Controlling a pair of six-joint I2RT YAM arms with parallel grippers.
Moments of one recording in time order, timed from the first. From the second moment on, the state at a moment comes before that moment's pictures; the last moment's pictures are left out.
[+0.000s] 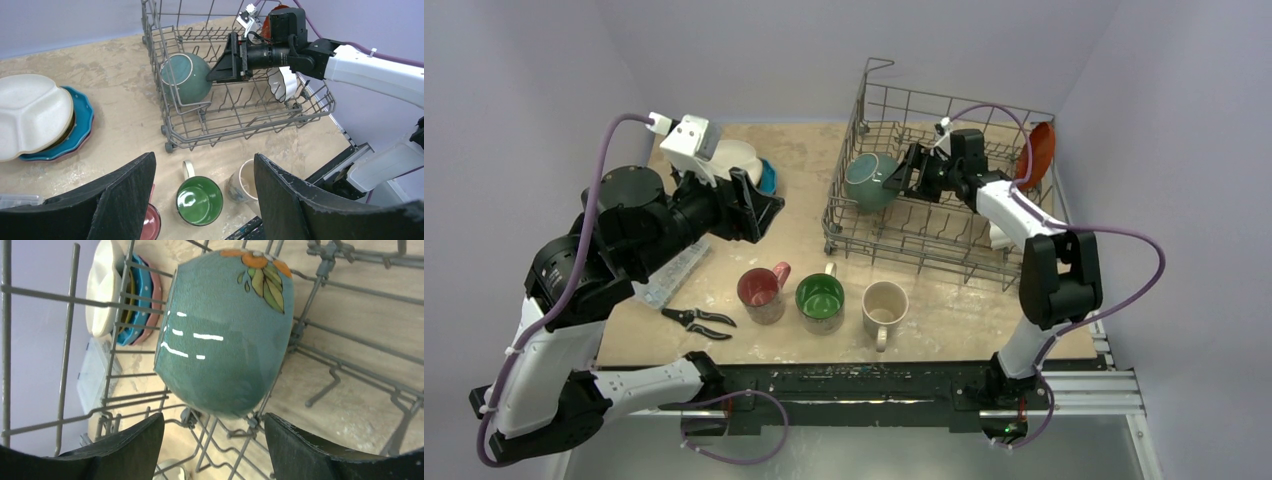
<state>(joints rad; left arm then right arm) -0.82 1.02 1.77 -0.99 -0.24 -0.34 0.23 1.75 1.28 -0.15 -0.52 0.57</state>
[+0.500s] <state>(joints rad) -0.82 0.96 1.68 -0.99 -0.27 -0.34 0.23 1.54 1.43 -0.58 -0.35 0.38</state>
